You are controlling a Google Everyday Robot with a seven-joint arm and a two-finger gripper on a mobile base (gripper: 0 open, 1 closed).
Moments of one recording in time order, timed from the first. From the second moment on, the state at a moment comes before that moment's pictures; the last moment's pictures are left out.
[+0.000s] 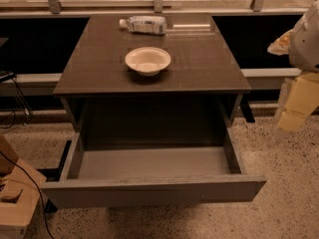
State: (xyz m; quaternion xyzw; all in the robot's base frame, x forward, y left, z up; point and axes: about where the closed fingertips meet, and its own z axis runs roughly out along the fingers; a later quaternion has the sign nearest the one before) arm 0.438 -0.216 0.977 -0.60 0.78 -0.04 0.16
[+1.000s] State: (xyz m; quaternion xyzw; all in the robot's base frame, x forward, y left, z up) arm 0.422 -0.202 0.950 -0.61 0.77 -0.01 0.16
